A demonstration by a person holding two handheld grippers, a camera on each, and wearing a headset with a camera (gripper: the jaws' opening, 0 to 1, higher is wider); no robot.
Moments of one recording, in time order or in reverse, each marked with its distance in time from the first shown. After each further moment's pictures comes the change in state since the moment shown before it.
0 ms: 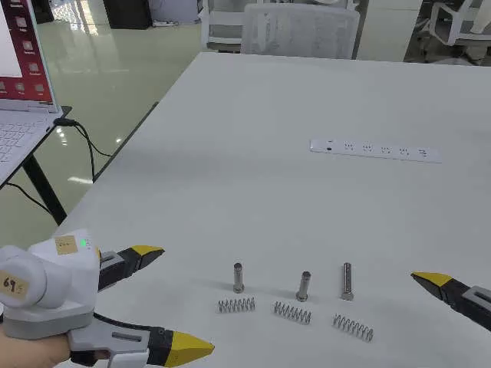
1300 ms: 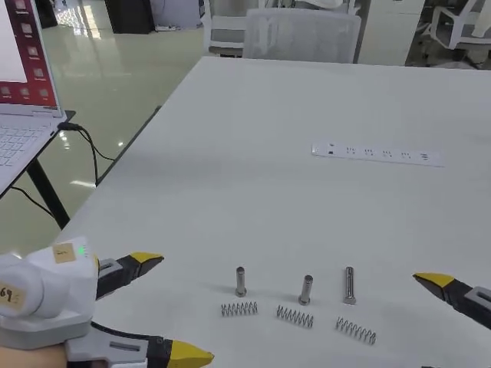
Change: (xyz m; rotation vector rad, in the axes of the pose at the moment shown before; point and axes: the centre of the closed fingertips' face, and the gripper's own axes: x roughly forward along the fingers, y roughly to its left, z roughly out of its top) left arm 0.000 -0.004 0.003 -0.002 -0.002 0.001; right arm -0.001 -0.005 0.004 0.003 -0.009 -0.009
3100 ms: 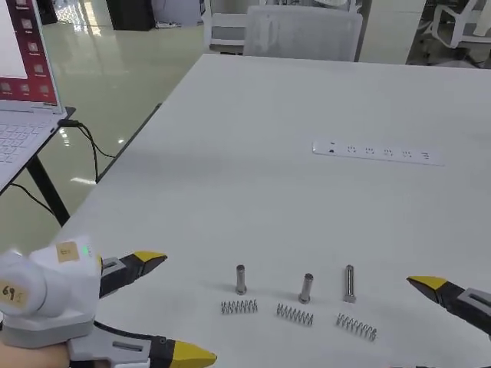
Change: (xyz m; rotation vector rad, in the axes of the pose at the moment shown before) left arm 0.001 -0.004 -0.001 -0.002 0.002 -0.013; right arm 0.006 0.003 -0.003 0.021 0.016 0.019
